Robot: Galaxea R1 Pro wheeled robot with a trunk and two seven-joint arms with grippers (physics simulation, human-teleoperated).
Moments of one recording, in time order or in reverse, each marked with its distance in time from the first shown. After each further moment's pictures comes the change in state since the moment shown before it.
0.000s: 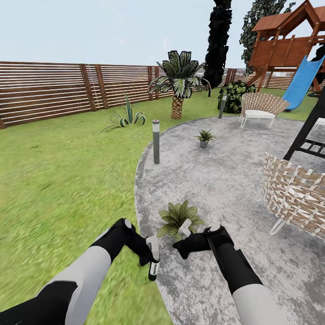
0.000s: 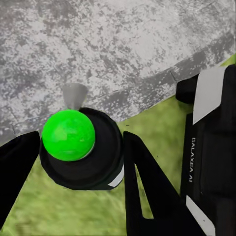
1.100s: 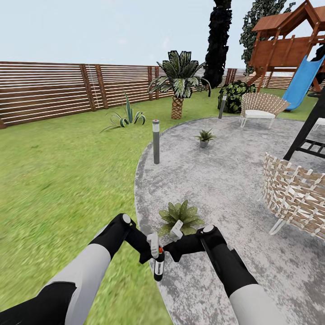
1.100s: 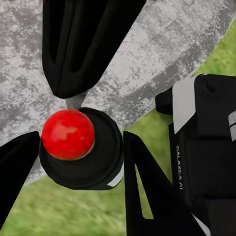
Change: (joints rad) left arm 0.000 0.000 -0.008 -0.083 0.055 -0.075 -0.174; right arm 0.000 -0.001 0.113 -0.002 -0.121 0.001 -0.002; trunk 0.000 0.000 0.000
